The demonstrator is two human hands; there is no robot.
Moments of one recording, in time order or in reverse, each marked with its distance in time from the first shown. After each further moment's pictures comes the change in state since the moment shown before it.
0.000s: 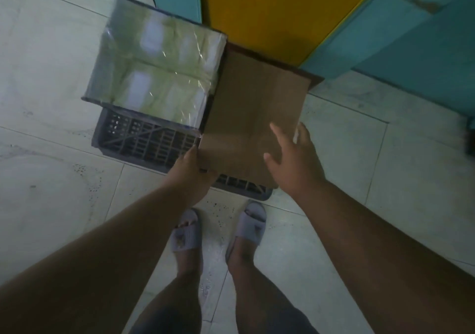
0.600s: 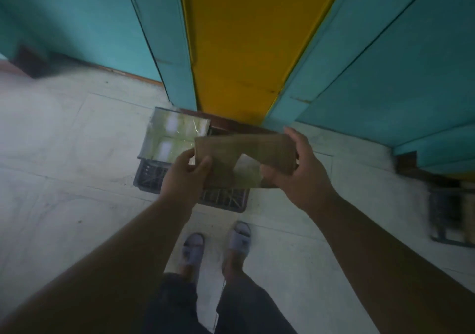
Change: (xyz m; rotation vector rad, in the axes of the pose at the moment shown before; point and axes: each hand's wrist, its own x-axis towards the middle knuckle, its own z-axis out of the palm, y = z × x) left_hand -0.250 0.140 -0.106 -0.588 0.228 0.141; right_hand -0.201 -0.052 -0.270 0.589 0.175 -0.112
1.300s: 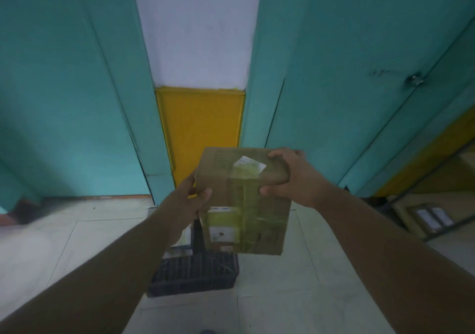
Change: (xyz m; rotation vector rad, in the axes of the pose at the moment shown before) left_hand -0.170 0.126 -0.083 -0.063 -0.511 0.445; right_hand -0.163 -0.139 -0.122 -0.150 0.254 -0.115
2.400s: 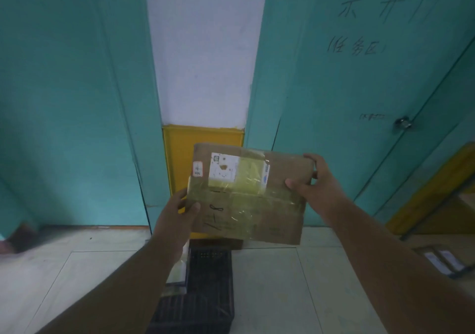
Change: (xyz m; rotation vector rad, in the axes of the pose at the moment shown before) left_hand 0.016 0.013 0.010 -0.096 0.339 0.147; right_hand 0.008 0.003 -0.059 0.305 0.371 0.084
